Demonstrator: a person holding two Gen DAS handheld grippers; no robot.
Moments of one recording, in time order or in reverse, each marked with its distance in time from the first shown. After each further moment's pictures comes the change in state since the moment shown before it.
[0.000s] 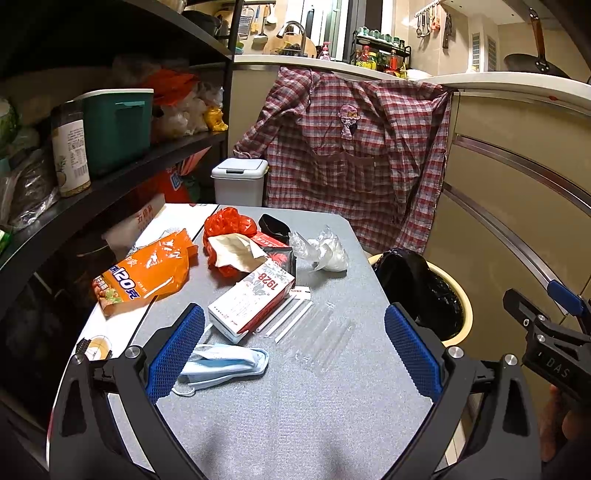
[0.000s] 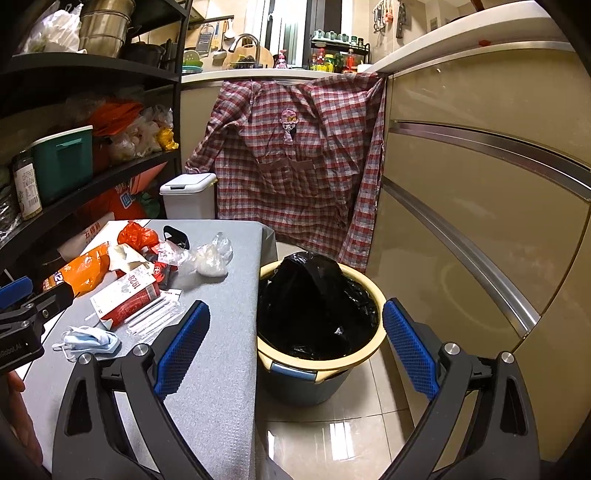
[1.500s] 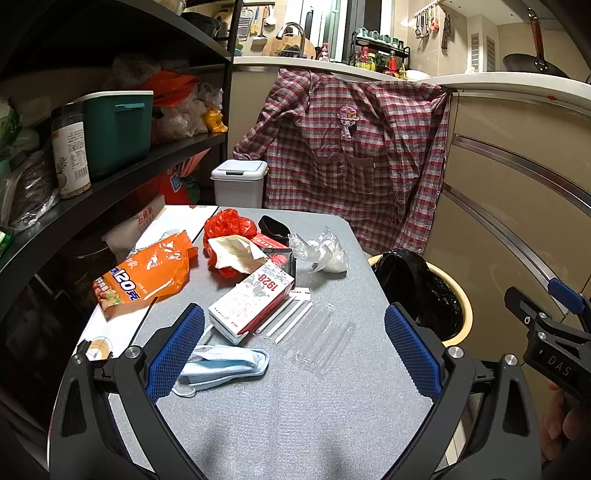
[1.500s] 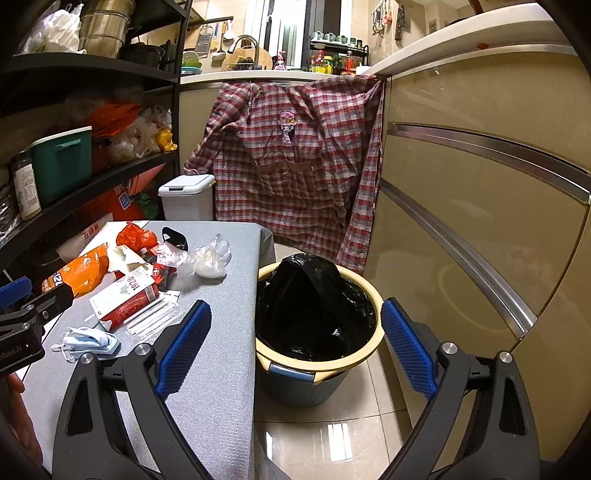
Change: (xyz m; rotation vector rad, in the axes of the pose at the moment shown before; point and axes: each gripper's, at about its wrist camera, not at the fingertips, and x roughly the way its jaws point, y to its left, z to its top) left arm 0.000 -0.001 0.000 -0.002 -0.001 0.000; right arm -0.001 0.000 0.002 -0.003 -0.002 -0.006
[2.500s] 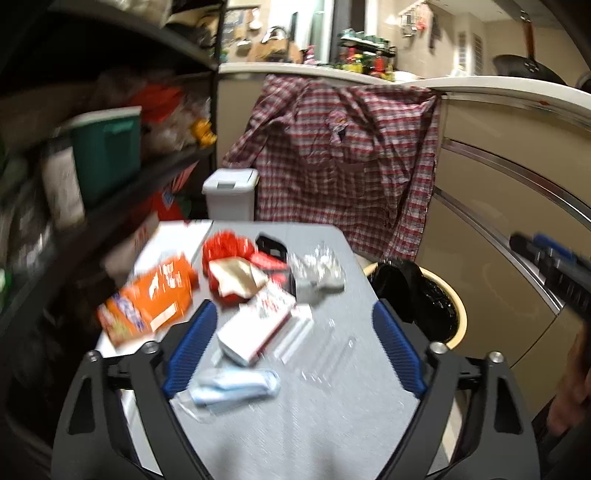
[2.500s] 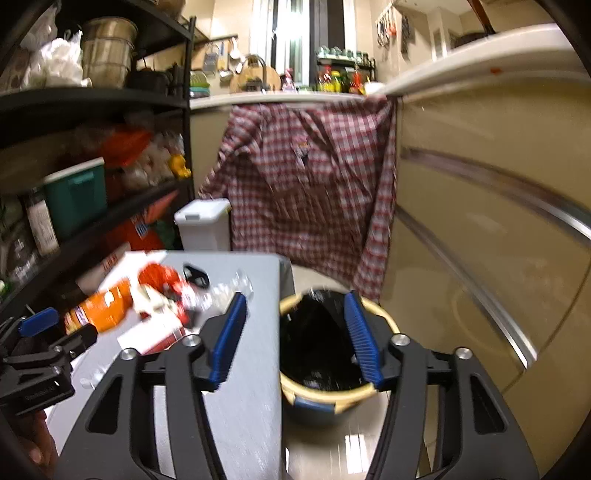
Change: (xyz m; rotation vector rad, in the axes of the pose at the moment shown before) left arm -0.005 0.018 0.046 0.076 -0.015 -0.043; right arm -0.017 0.006 0.069 0.047 -0.076 0.101
